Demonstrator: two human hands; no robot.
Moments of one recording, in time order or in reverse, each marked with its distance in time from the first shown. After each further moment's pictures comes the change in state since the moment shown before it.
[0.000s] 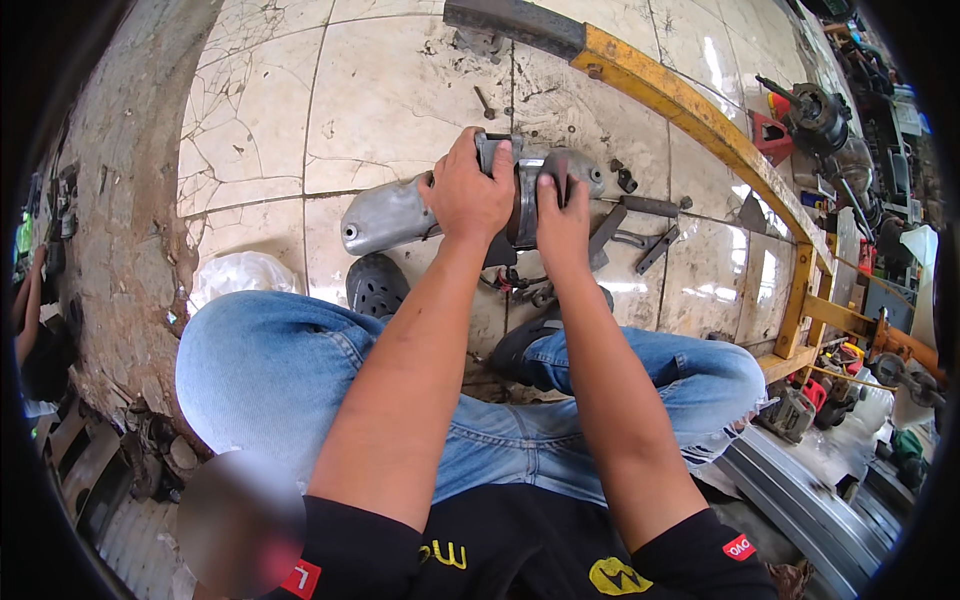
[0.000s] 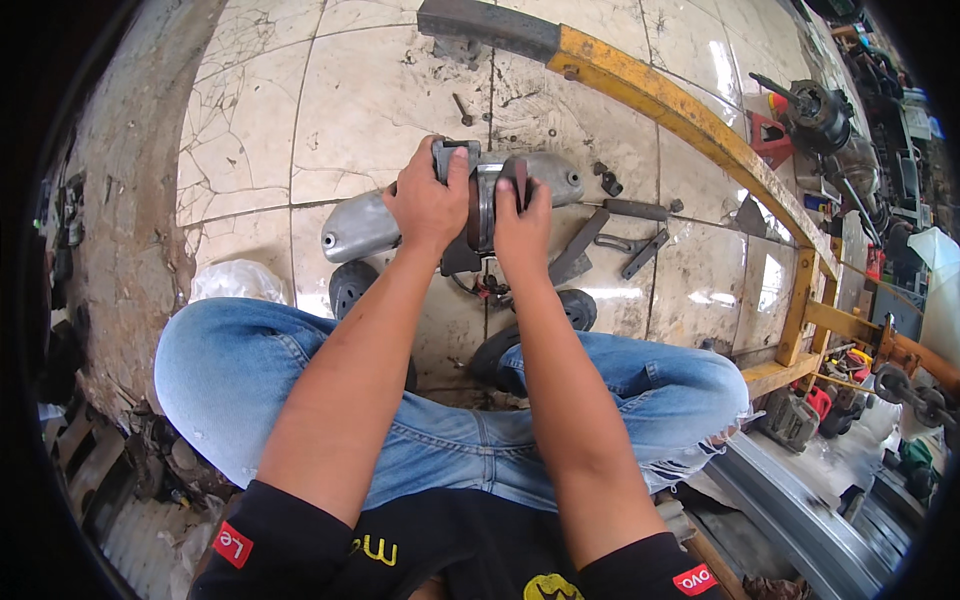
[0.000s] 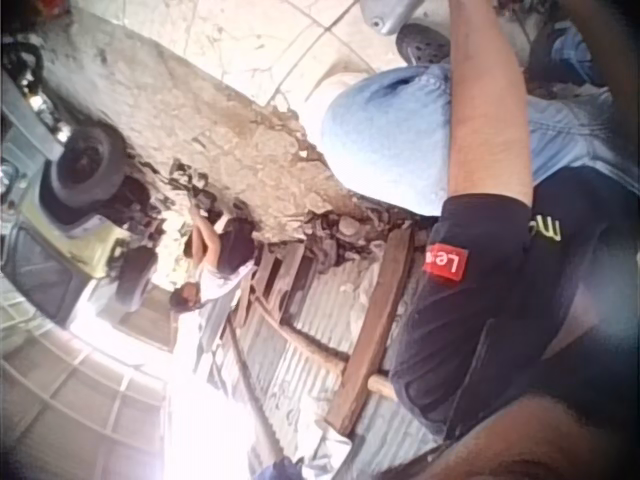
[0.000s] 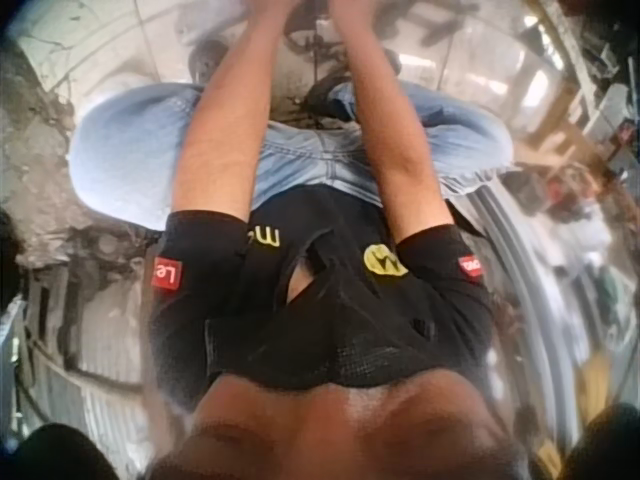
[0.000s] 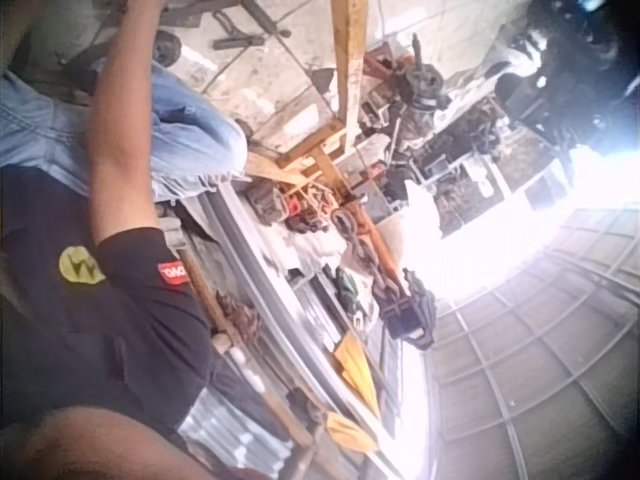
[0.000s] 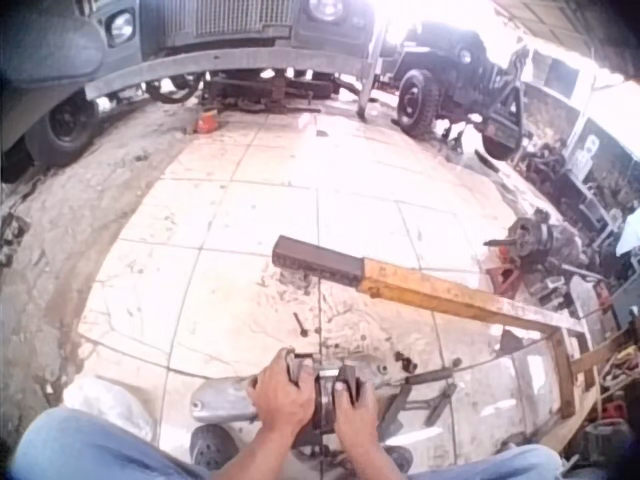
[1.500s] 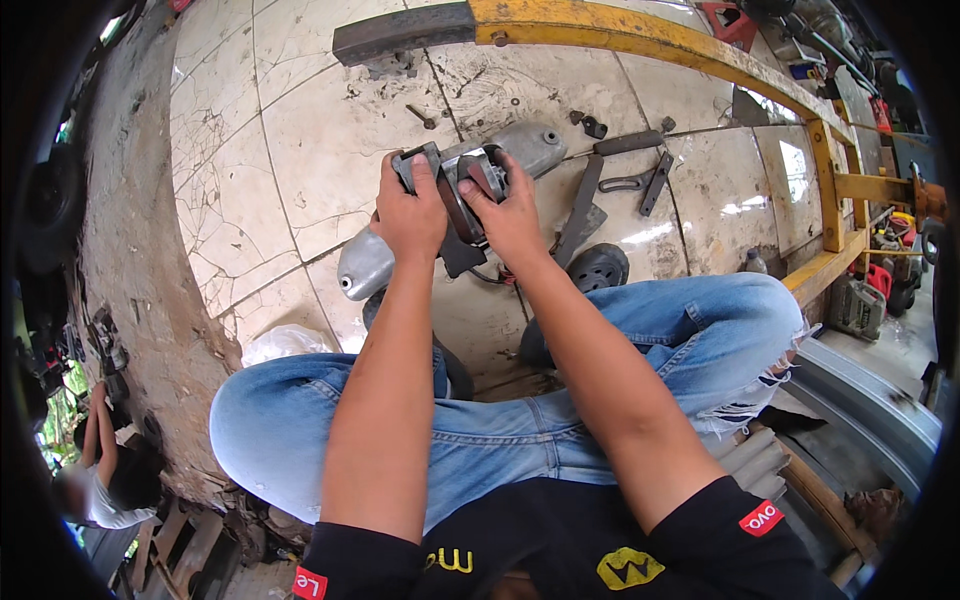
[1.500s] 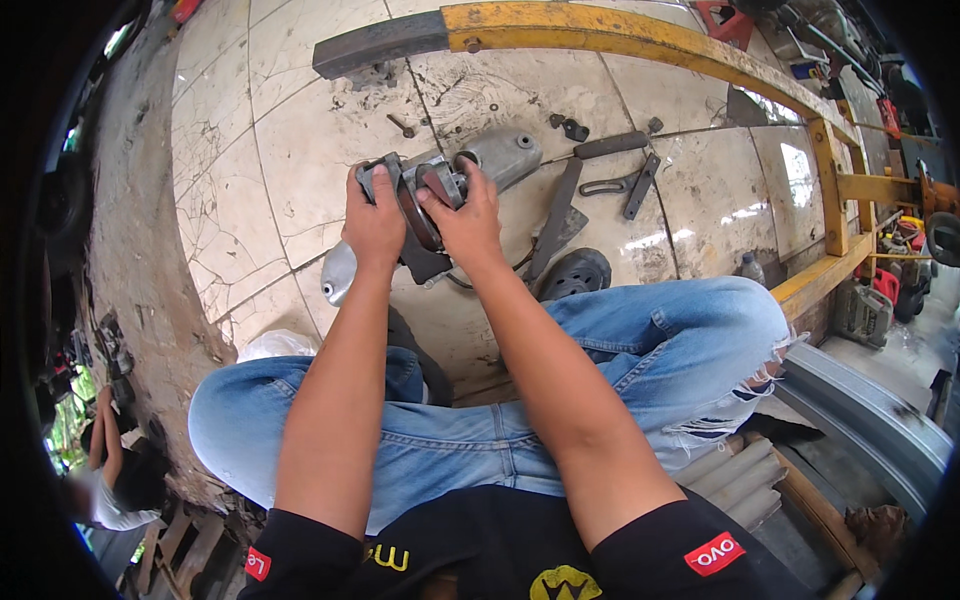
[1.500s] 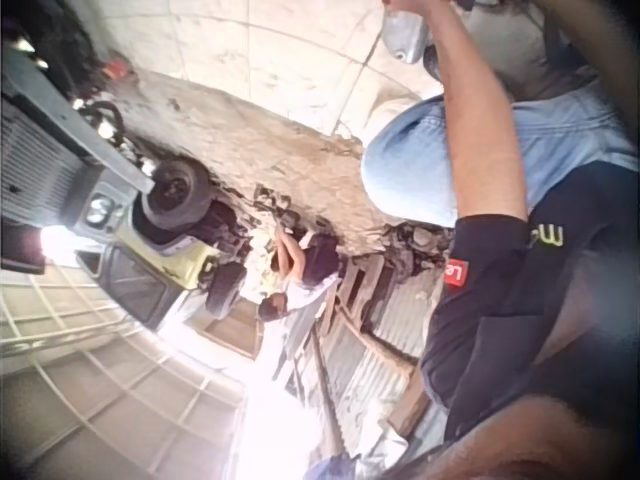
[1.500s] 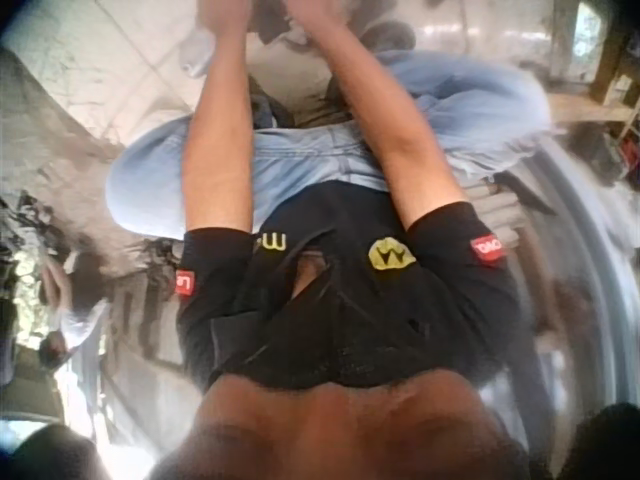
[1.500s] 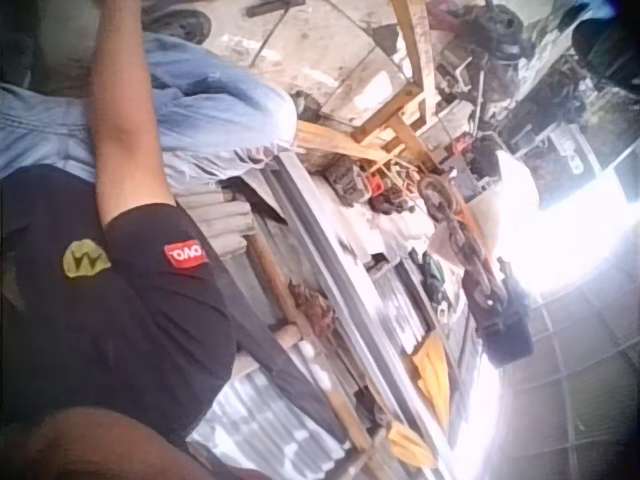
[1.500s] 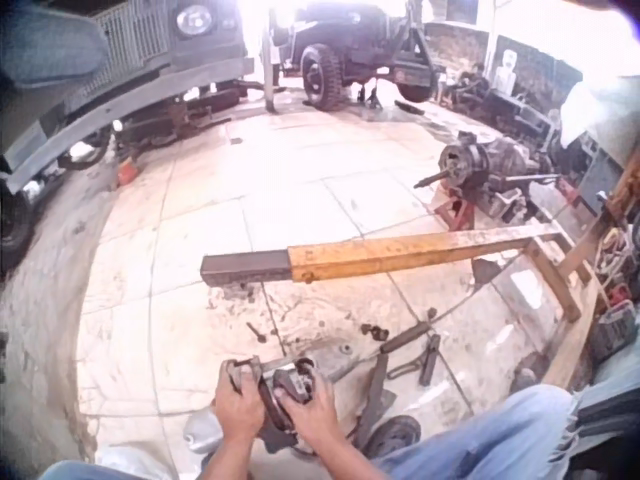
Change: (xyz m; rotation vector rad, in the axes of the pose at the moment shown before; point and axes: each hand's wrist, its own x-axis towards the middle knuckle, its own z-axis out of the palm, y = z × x) left_hand 0.008 -0.007 0.003 -0.067 -0.045 0.101; right_hand -0.010 0.015 0.004 0.027 0.076 -0.039
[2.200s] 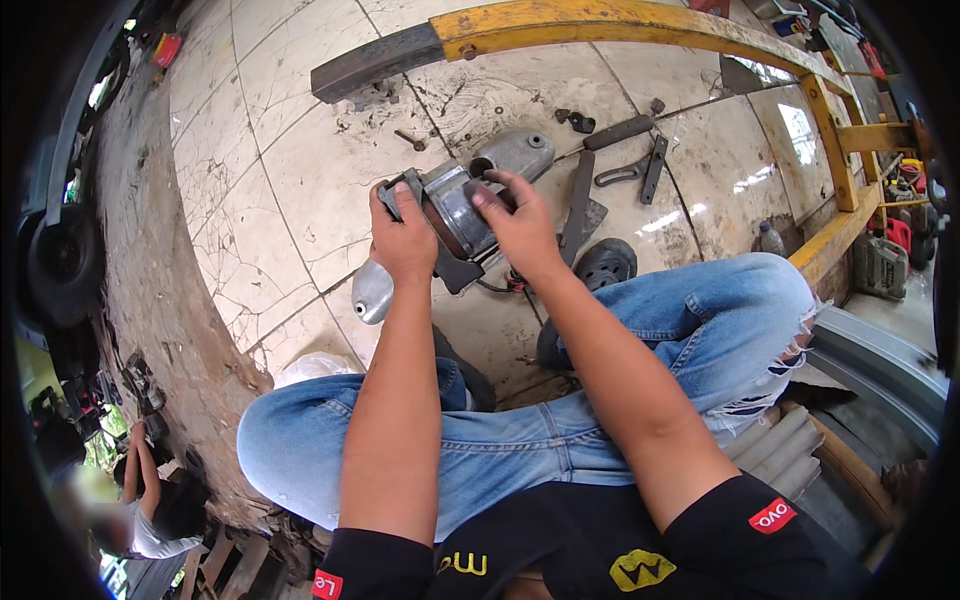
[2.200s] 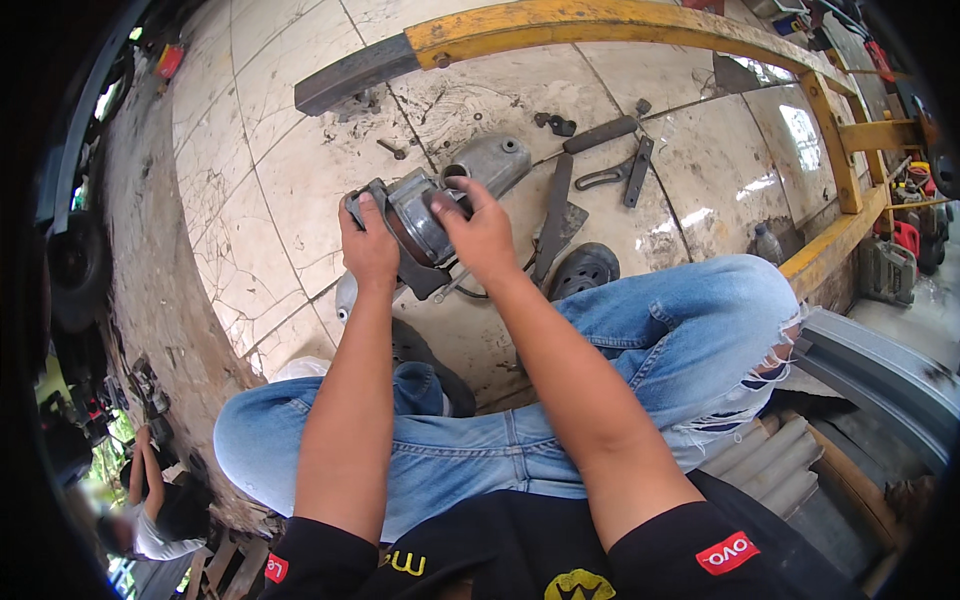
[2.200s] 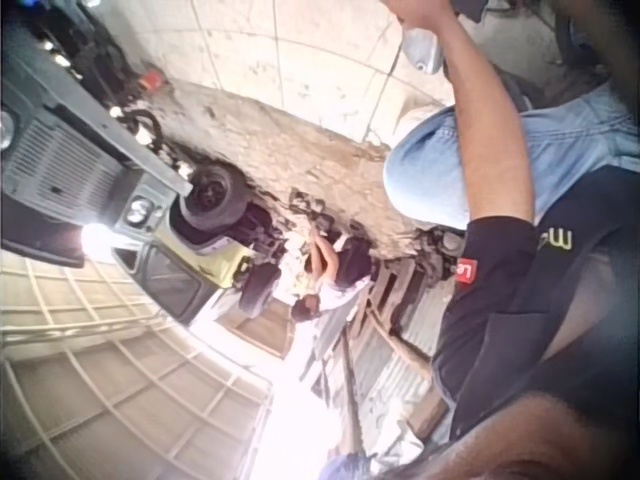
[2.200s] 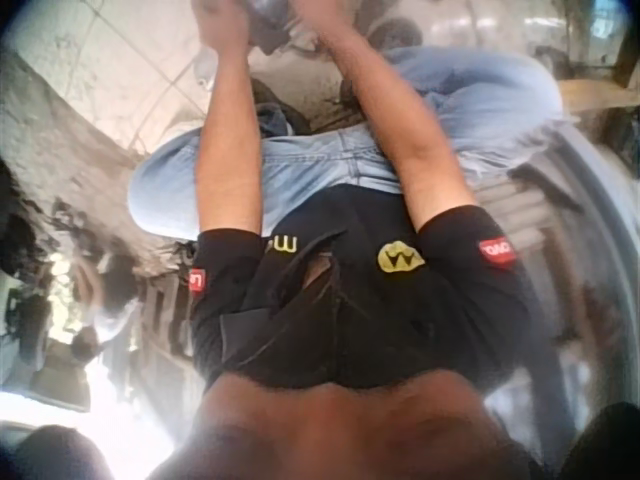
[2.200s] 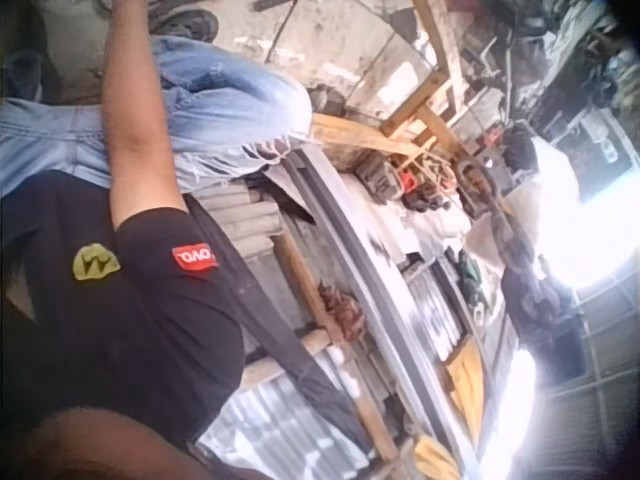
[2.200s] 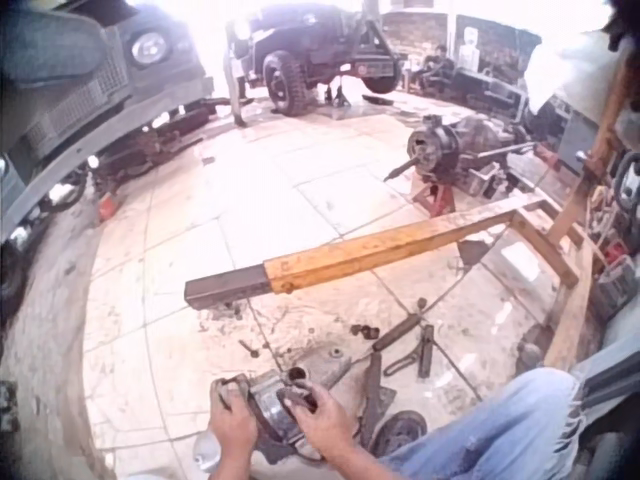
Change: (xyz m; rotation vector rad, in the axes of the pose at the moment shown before) left_hand -0.002 0.007 0.001 -0.042 -0.008 -0.003; right_hand 0.007 0.003 -0.025 0.212 0.097 0.053
